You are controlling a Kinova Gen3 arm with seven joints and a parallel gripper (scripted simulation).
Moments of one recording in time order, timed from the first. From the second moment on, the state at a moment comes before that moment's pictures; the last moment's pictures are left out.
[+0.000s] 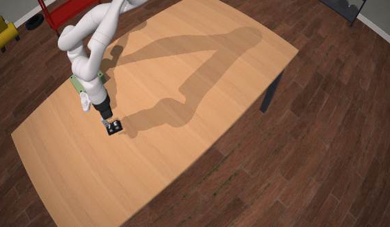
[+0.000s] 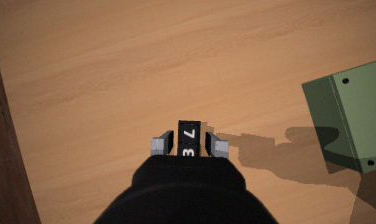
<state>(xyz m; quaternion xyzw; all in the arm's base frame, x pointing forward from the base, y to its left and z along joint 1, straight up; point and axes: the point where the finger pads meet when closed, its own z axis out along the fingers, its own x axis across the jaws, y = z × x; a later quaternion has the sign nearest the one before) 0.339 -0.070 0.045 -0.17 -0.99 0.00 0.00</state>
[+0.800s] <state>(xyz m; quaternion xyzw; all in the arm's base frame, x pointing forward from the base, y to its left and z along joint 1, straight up) 0.341 -0.068 0.015 -0.17 -0.99 0.00 0.00</state>
